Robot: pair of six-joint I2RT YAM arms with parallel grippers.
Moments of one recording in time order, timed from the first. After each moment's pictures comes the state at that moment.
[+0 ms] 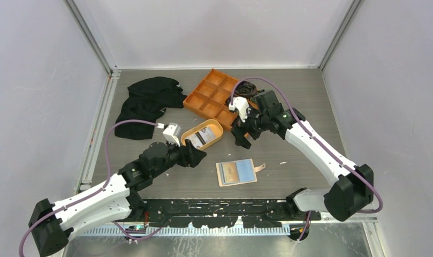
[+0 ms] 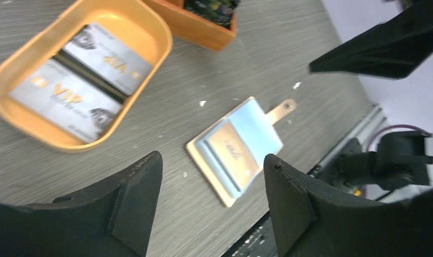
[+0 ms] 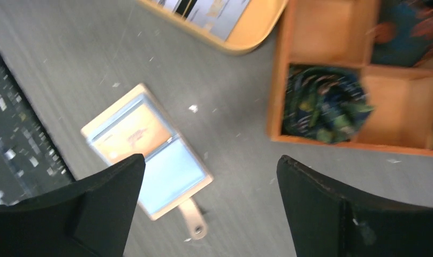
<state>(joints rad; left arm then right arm) -0.88 0.80 0.46 0.05 -0.07 -0.64 0.49 1.32 1.13 -0.76 -0.42 -0.45</state>
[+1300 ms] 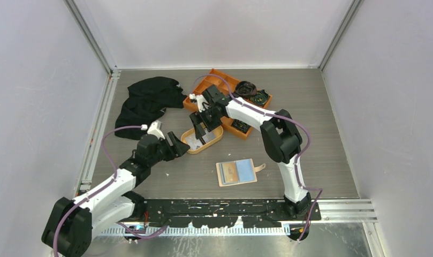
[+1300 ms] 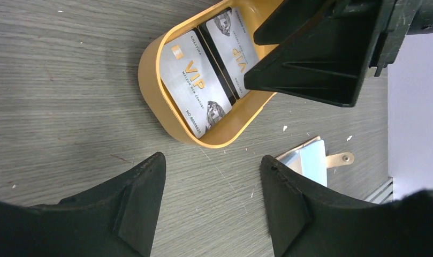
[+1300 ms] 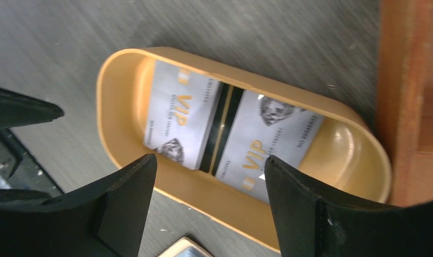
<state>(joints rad) -0.45 0.91 0.31 0.11 0.11 -0.77 0.68 2.12 1.68 -0.63 -0.43 0.06</state>
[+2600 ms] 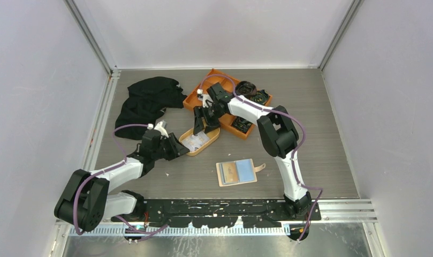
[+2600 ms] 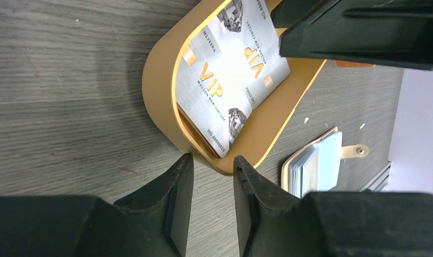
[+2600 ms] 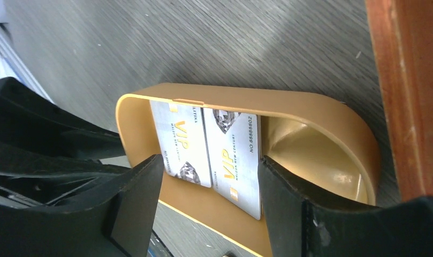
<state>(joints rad) -0.37 1.21 0.35 0.24 0.28 -0.76 0.63 2.21 1.72 -0.57 -0.57 0.31</state>
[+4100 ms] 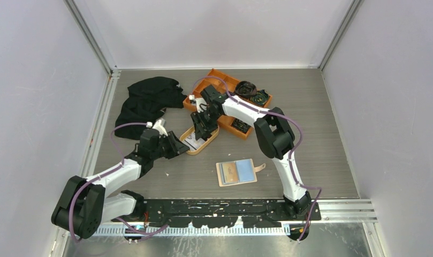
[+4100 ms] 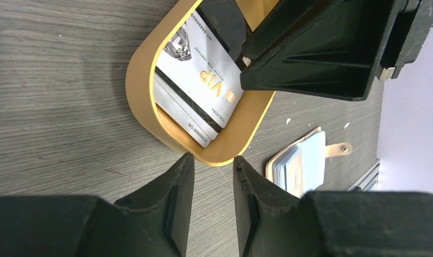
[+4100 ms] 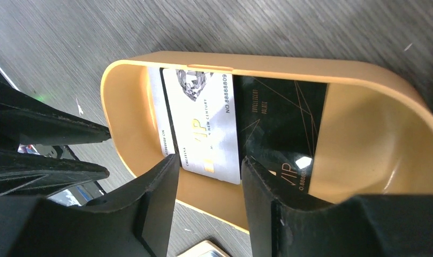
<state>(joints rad) -0.37 1.15 0.36 0.21 0.29 -0.76 0.68 2.23 1.78 -0.71 -0.52 0.14</state>
